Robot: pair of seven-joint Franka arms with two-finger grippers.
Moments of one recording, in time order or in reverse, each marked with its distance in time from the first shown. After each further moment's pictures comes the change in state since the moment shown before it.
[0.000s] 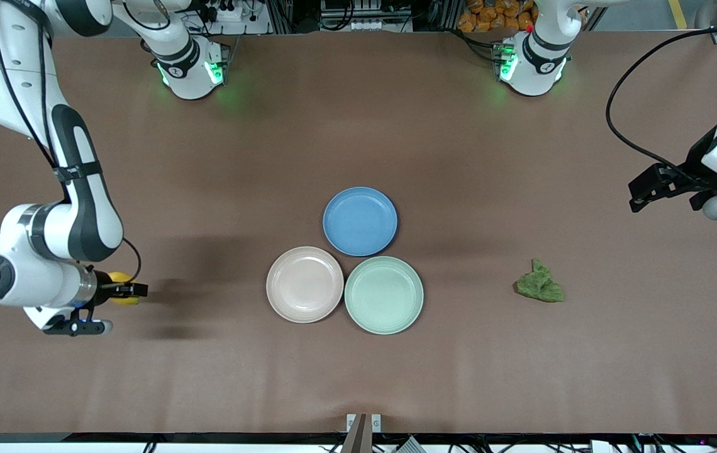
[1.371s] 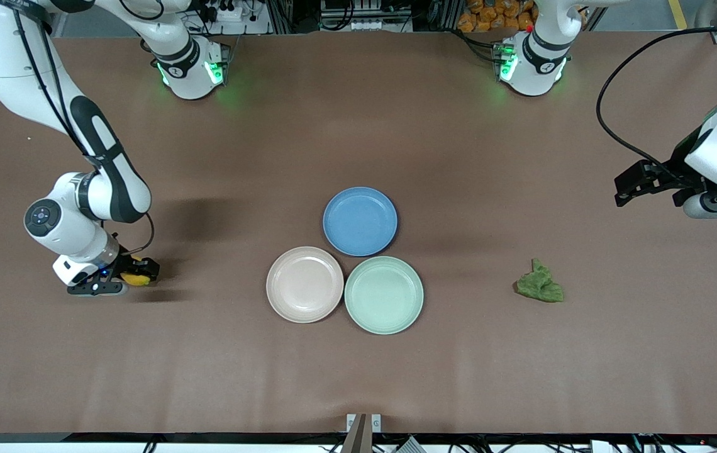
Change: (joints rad) left arm -0.006 0.000 -0.007 -0.018 -0.035 -0.026 0.006; right arm -0.045 -0.097 0.005 -0.477 0.000 0.576 -0.079
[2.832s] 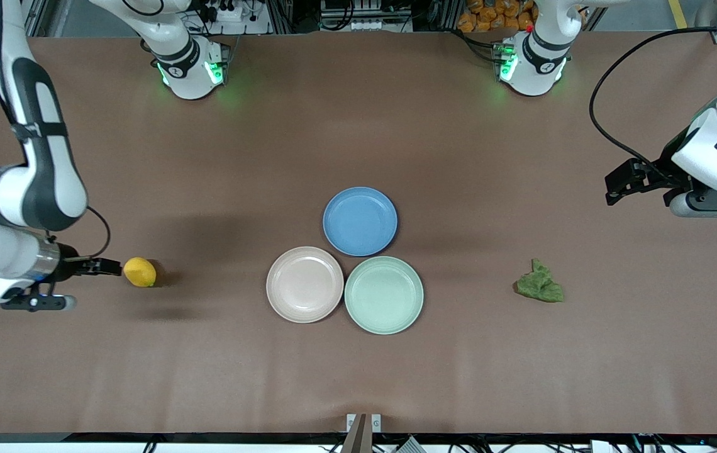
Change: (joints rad) left arm -0.006 0.001 -0.015 -0.001 -0.003 0.000 0.000; right arm -0.004 -0.097 0.000 0.396 0.001 -0.695 0.071
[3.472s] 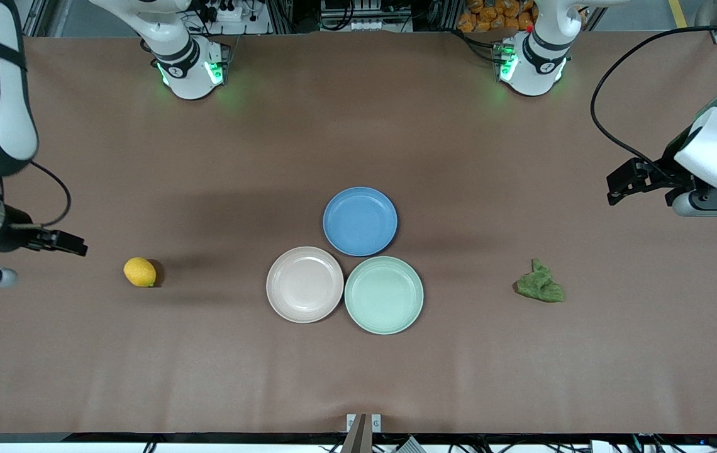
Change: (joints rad) left arm 0.002 -0.002 0.000 0.002 0.000 0.000 0.000; right arm 0.007 -0.194 0.011 0.031 -0.001 -0.158 0.108
